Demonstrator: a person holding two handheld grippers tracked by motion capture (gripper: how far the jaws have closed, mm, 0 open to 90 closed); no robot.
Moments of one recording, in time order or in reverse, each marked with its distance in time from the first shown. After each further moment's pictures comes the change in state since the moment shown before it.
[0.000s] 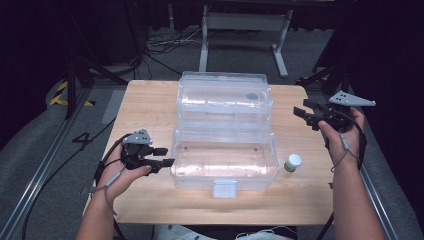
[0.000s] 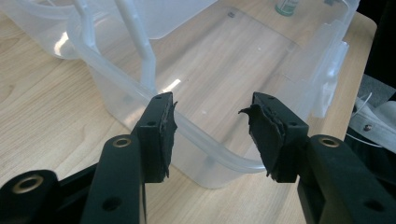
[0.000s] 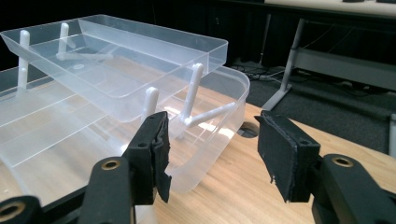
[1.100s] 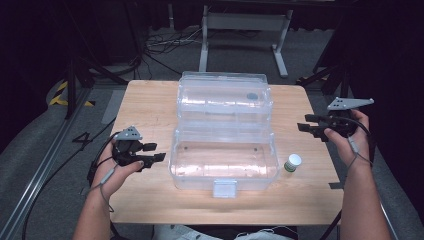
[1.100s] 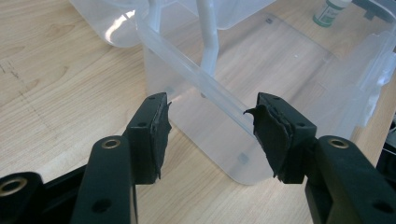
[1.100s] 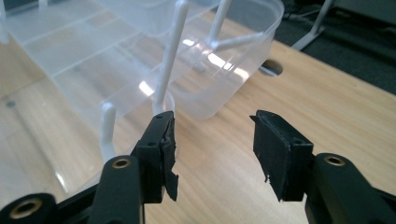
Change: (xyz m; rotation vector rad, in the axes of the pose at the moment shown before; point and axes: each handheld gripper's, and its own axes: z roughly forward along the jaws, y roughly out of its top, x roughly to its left) left arm 0.020 -0.012 -0.009 -0.027 0.091 -0.081; right arm 0.003 -0.002 -0.017 0.302 0.106 -0.060
